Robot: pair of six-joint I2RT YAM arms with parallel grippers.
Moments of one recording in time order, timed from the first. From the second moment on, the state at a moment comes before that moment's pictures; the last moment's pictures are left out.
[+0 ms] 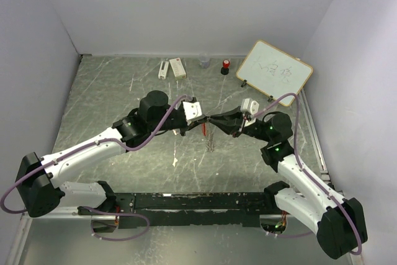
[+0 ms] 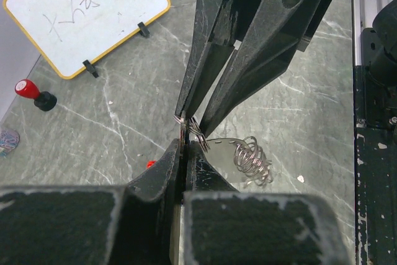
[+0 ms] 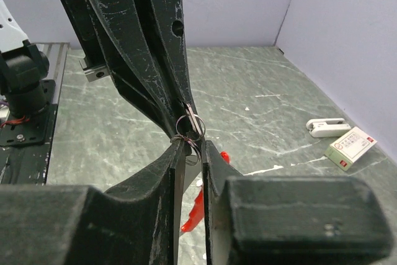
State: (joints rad) left arm -0.89 1.24 0.99 0.02 0.39 0.31; right arm 0.41 0.89 0.47 0.65 -0.87 0.02
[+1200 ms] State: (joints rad) left arm -0.89 1.23 1.00 0.04 0.28 0.30; right arm 0.42 0.82 0.47 0.67 -0.80 0.04
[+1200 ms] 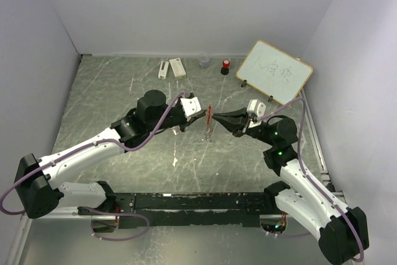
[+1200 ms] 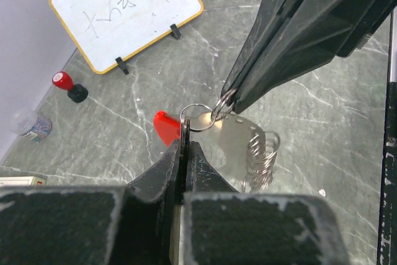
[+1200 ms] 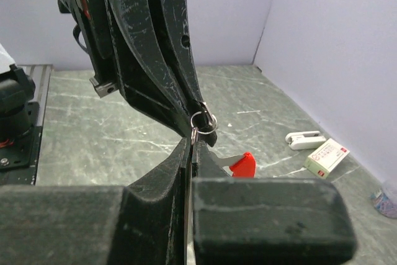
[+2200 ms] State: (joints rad) left arm -0.89 1.23 0.97 0.11 0.28 0.28; right arm 0.42 0.86 0.44 0.82 -0.68 0.18
